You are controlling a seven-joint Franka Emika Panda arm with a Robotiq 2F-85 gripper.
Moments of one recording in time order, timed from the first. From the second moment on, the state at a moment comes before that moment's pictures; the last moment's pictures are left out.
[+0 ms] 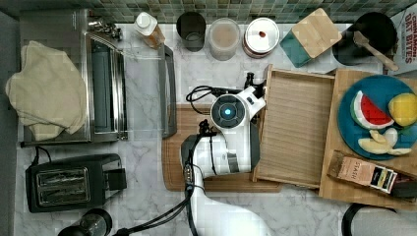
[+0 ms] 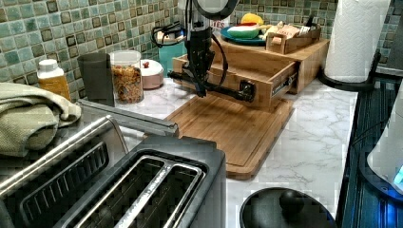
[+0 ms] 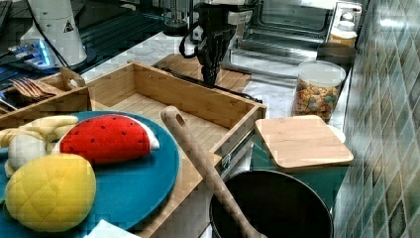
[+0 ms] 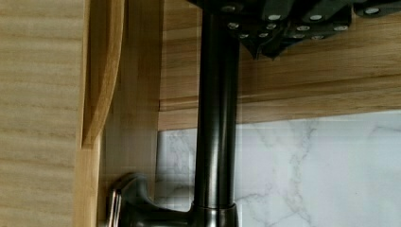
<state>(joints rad) -0.02 0.24 -0.02 -2.26 -0.21 0.93 -0.53</state>
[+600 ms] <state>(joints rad) -0.08 0.23 -0.12 -2.28 -0.33 0.96 -0.60</state>
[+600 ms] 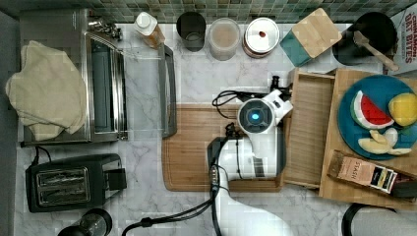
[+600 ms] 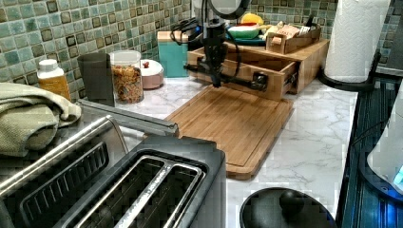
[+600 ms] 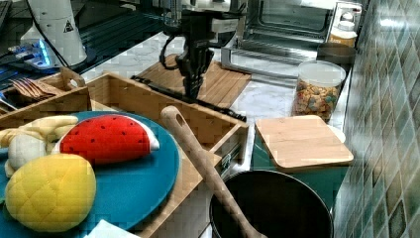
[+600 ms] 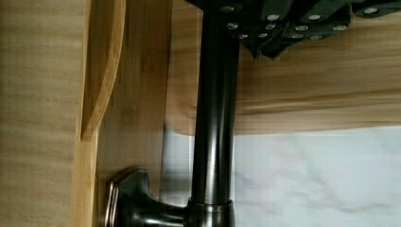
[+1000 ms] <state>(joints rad) -0.18 0.25 -0.20 -2.28 -0.37 1.04 -0.78</state>
